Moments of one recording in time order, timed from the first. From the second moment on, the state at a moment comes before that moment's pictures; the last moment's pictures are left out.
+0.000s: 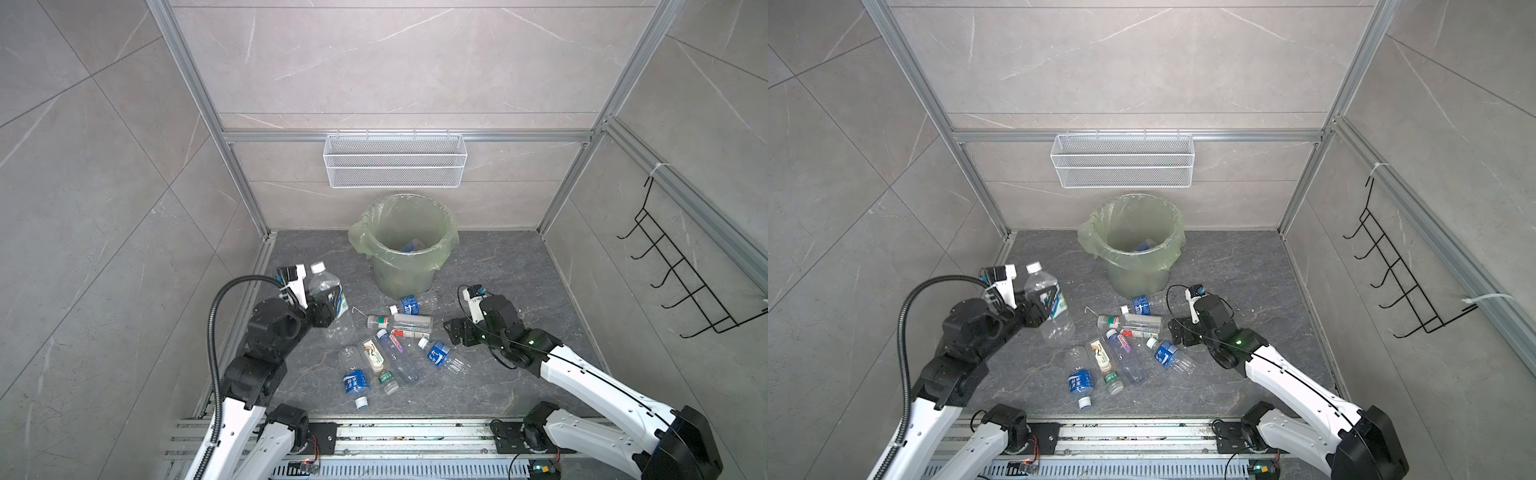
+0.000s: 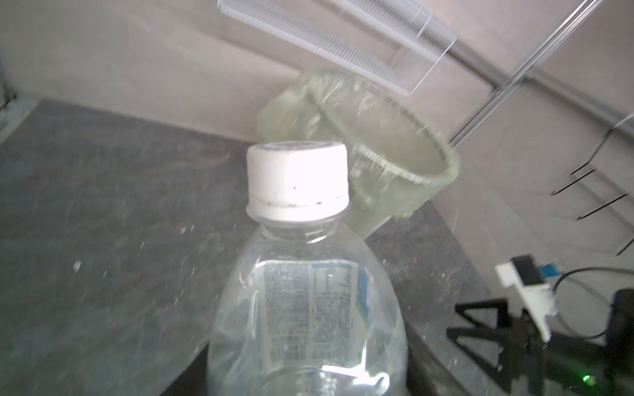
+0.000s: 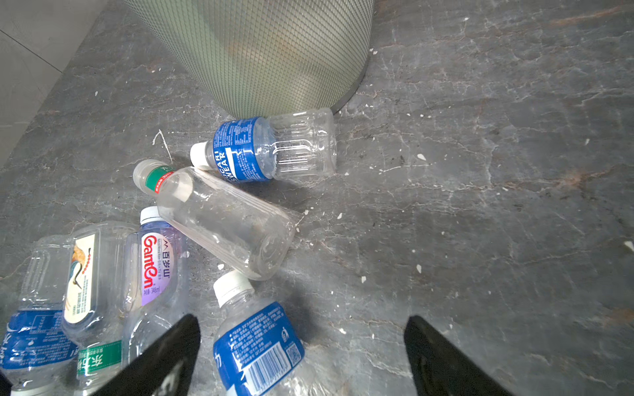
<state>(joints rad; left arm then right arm) -0.31 0.73 0.92 -0.40 0.17 -0.41 0.60 1.03 0.67 -0.37 0.01 0.35</state>
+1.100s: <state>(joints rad) -0.33 1.30 1.49 -0.15 0.35 -0.48 0.63 1.09 0.72 -0.43 0.00 0.36</state>
